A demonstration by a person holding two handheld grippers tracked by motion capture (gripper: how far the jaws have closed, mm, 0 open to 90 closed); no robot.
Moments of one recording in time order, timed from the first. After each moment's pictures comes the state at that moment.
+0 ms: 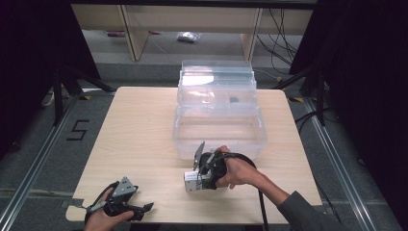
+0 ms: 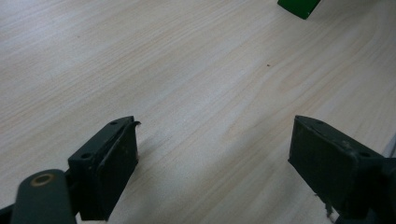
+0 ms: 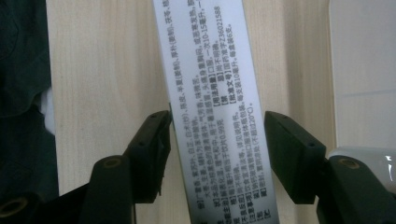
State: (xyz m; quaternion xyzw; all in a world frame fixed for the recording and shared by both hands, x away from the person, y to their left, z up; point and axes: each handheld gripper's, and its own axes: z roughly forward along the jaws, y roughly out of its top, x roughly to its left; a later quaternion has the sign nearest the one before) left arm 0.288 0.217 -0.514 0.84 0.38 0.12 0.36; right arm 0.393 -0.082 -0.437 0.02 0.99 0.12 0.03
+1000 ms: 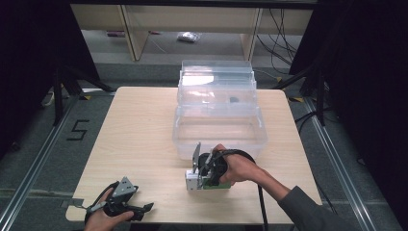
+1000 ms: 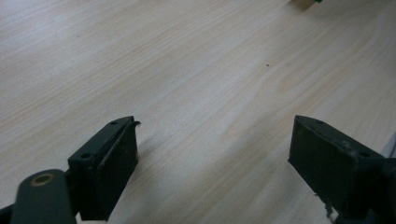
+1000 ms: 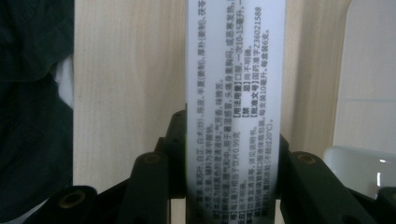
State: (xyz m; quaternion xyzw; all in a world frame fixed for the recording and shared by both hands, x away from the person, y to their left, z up) left arm 0.288 0.217 -0.514 0.84 0.38 0.12 0.36; right arm 0.388 -0.079 -0.421 -0.02 1.00 0.08 0.02
